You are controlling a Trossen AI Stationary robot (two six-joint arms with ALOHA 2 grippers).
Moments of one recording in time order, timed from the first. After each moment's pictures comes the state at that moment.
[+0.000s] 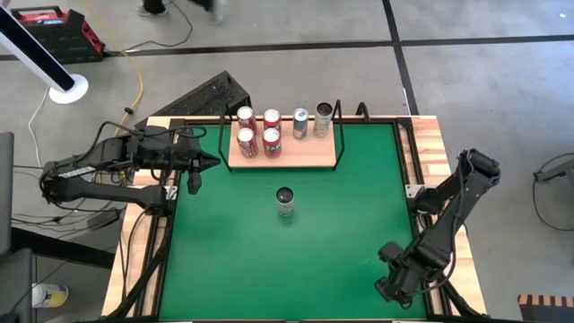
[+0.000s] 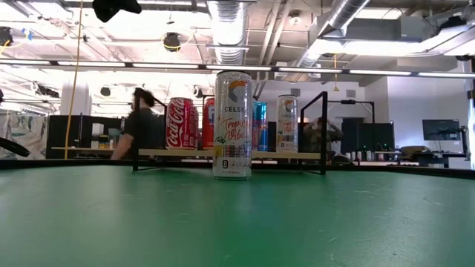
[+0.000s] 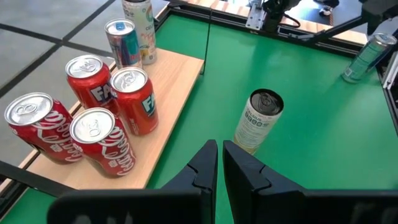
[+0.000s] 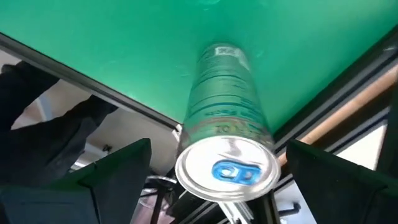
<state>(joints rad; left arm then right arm) 0.16 0.77 1.08 -0.75 -0.11 -0.15 0.91 1.49 1.22 -1.08 -0.25 1.96</state>
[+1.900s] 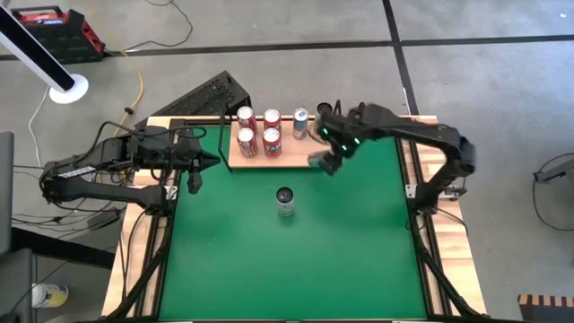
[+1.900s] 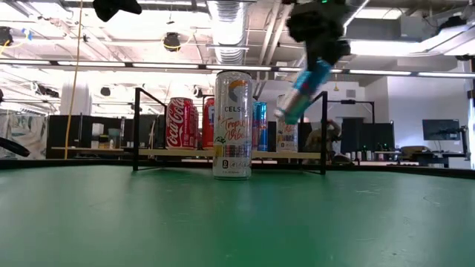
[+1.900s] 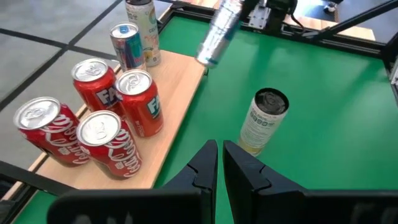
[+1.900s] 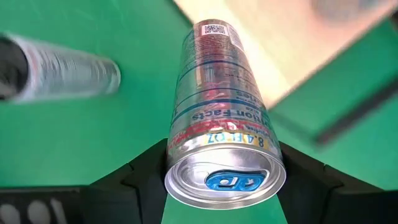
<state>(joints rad) 0.16 0.77 1.08 -0.75 -0.13 -0.12 -0.27 1.61 1.64 -1.31 0.00 0.46</state>
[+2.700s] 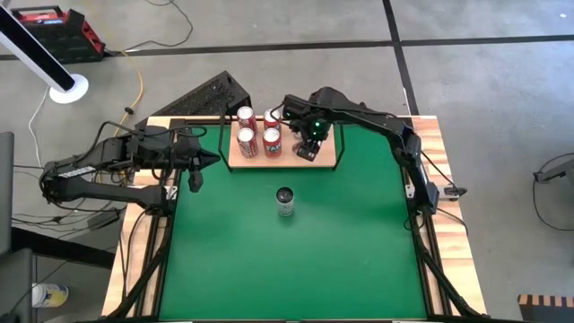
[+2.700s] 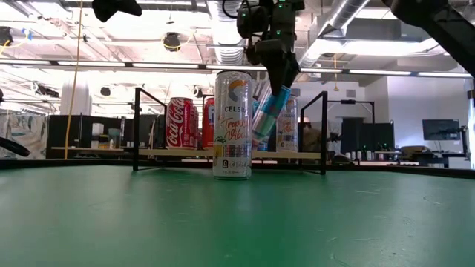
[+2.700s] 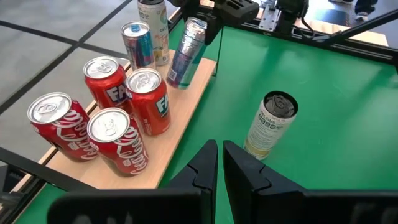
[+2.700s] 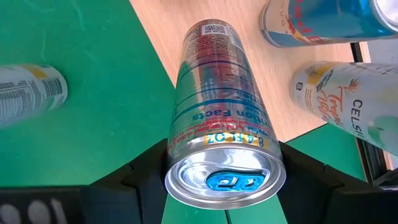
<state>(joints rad) 0.16 0.77 1.08 -0.75 -0.16 -0.14 -0.38 2.12 2.24 -1.57 0.08 0.05</state>
